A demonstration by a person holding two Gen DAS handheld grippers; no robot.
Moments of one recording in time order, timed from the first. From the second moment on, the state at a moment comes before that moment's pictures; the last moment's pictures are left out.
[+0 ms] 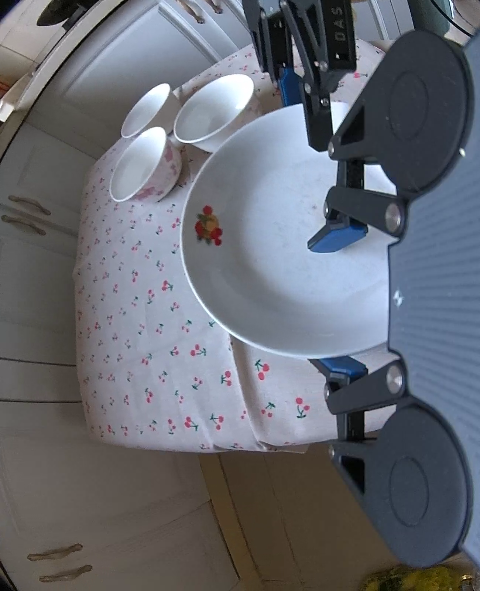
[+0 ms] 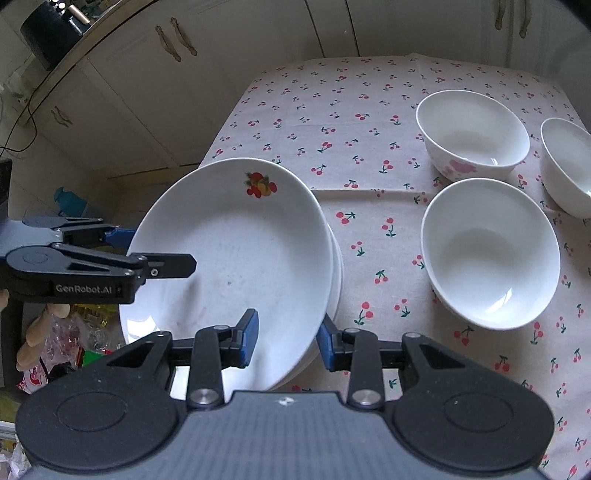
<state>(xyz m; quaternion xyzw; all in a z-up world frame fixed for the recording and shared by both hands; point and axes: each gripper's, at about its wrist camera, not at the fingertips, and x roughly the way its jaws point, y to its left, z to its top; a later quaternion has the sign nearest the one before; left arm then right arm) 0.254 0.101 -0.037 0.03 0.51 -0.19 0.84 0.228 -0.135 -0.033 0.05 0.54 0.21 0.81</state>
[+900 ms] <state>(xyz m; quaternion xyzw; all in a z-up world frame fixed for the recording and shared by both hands) 0.236 0.078 -0.027 0.12 0.46 -0.18 0.86 0.220 -0.133 -0.028 0.05 0.54 0.23 0.81</state>
